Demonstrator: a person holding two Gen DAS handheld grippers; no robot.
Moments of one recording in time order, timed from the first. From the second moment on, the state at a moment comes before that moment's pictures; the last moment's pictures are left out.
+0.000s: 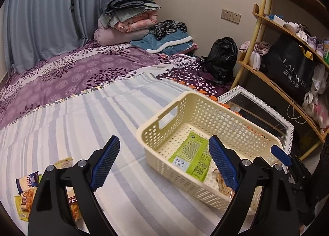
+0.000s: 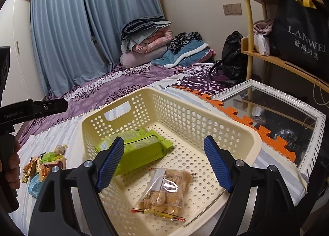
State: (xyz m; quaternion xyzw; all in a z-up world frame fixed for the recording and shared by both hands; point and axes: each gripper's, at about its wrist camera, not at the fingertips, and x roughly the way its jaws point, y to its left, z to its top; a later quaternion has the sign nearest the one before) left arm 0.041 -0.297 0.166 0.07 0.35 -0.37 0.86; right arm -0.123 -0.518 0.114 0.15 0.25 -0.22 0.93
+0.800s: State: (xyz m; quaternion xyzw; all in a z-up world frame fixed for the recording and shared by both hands) left arm 0.049 -0.161 0.182 0.03 0.34 -0.27 0.90; right arm -0.109 -0.459 0.146 0.12 0.23 -0.17 0.95
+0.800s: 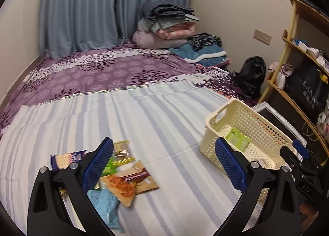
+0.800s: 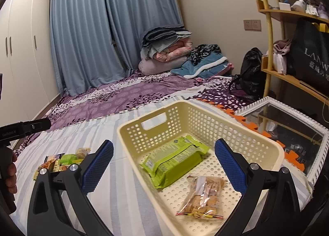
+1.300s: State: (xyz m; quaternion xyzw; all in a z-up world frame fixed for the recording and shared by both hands) left arm 0.083 -0.048 0.174 -0.02 0.35 -0.16 0.92; right arm -0.086 -0.414 0.151 0.09 0.25 -0.12 0.96
